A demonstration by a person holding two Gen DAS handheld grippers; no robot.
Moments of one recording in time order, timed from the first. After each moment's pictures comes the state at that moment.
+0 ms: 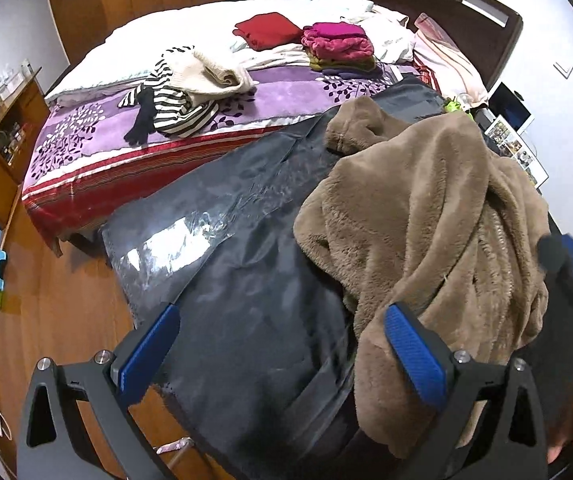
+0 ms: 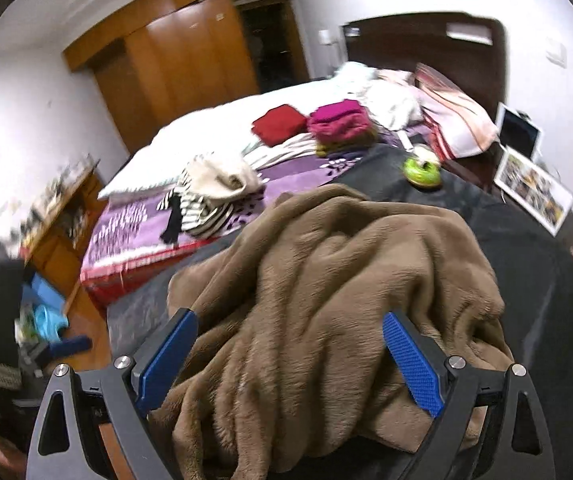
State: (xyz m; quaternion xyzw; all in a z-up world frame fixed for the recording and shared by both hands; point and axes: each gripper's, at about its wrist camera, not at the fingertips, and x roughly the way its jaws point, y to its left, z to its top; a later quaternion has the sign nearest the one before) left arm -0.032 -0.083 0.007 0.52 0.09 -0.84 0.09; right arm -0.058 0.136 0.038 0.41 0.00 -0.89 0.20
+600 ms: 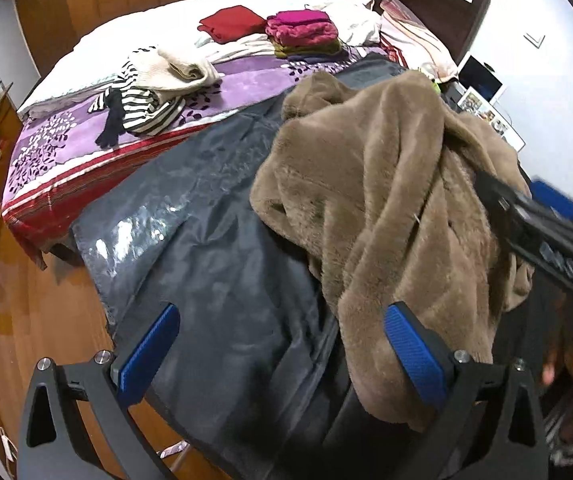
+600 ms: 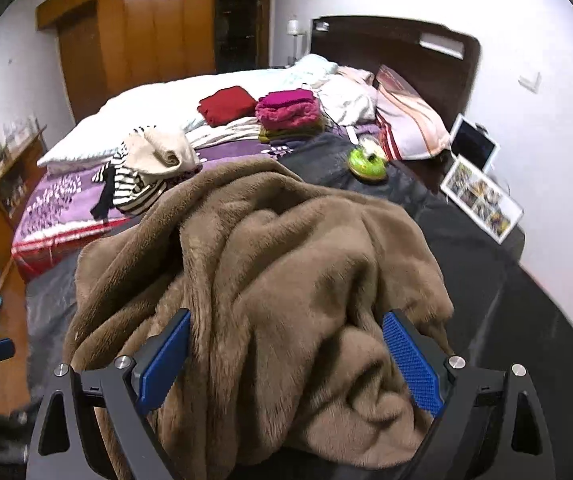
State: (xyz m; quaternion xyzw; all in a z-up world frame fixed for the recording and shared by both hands) left arm -0.020 -0.054 -0.007 0.54 0.07 -0.84 0.04; right arm -0.089 0.127 0.018 0.41 0.09 -0.90 0.10
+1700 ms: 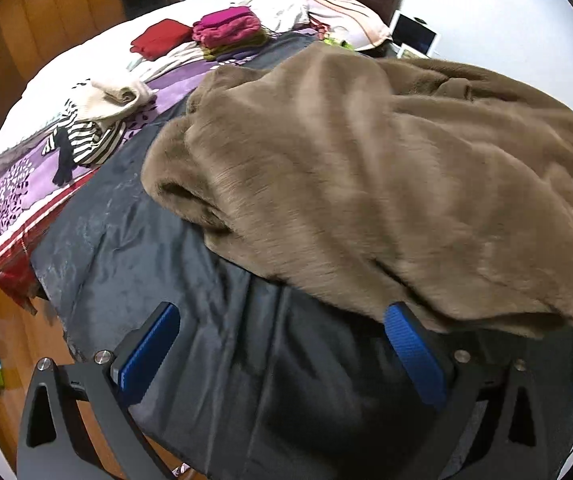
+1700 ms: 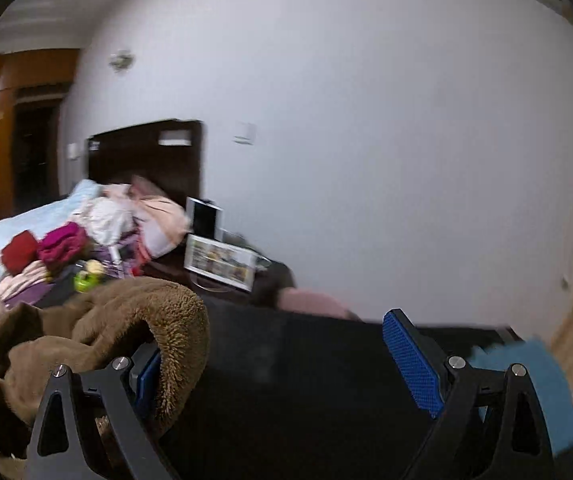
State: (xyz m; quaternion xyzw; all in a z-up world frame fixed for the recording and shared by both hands) left arm -0.001 0.034 -0.002 0.54 -0.01 -0.84 -0.05; right arm 0.092 0.380 0.108 0.22 -0.01 -0.92 -0.31
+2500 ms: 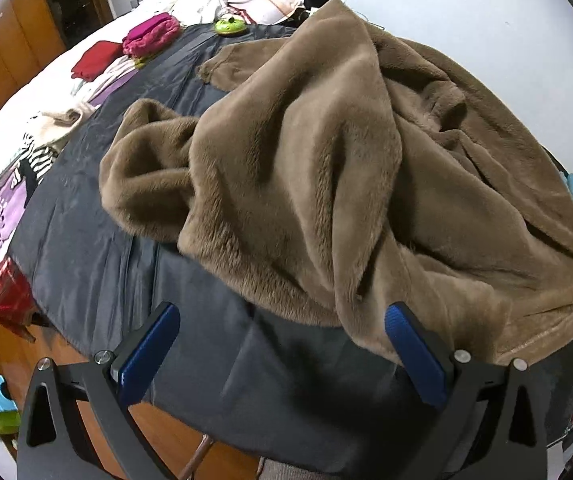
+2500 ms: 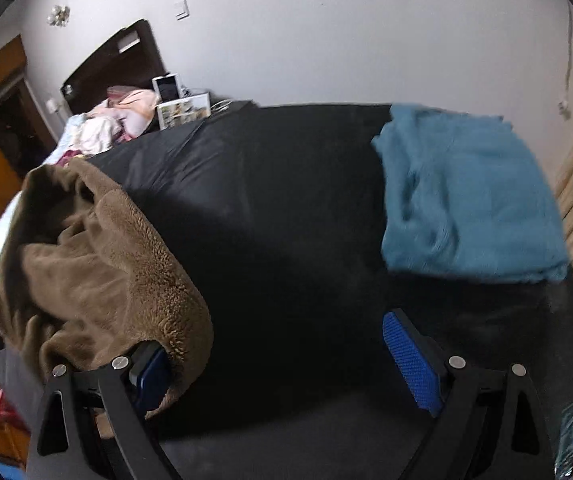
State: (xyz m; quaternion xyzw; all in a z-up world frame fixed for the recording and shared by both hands) left arm 0.104 0.116 0.004 0.55 -0.08 -0.82 -0.13; right arm 0.330 0.507 0.022 0.42 -0.19 -0.86 -0.23
